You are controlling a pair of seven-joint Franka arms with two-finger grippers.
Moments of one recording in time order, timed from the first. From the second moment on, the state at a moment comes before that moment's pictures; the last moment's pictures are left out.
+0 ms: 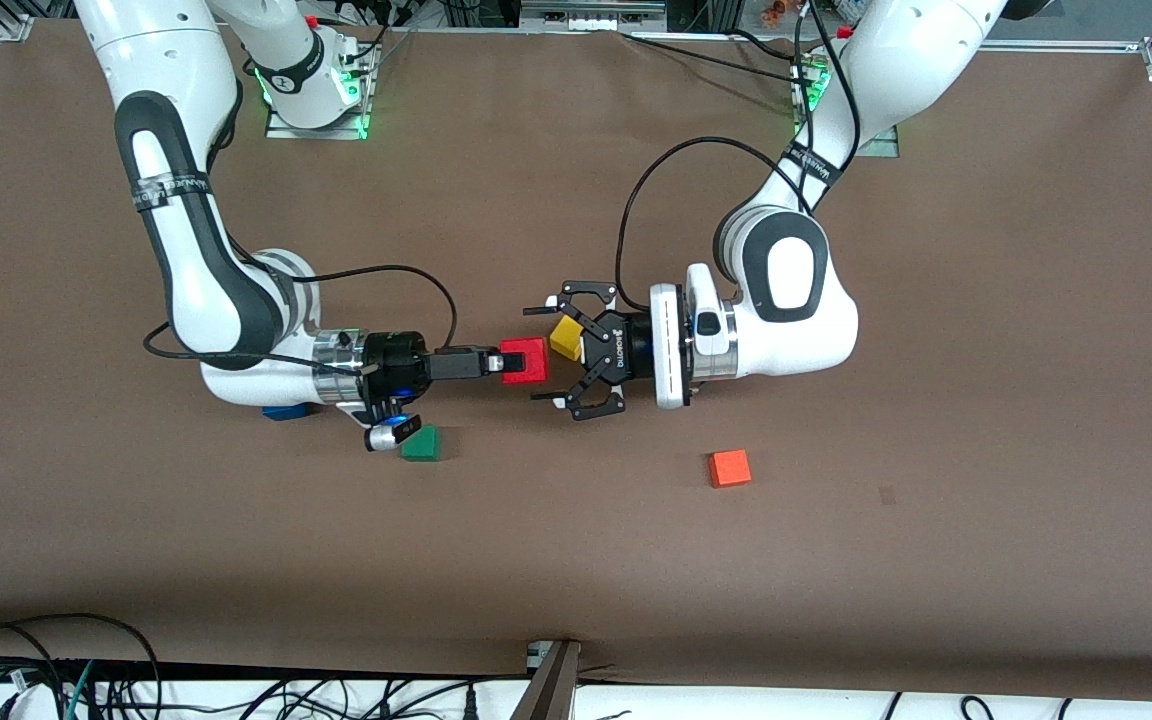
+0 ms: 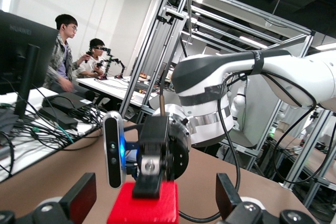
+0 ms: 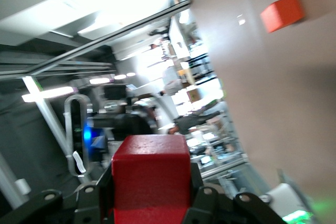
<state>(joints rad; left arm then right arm) -0.35 0.62 -0.20 -1.46 -1.75 2.19 1.78 0.30 0.62 -0.01 -1.58 1.67 1.78 -0.27</state>
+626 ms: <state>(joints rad) -0.24 0.51 -0.18 -1.47 -1.38 2.11 1.43 0.29 0.60 -0.18 -1.53 1.04 1.78 -0.29</state>
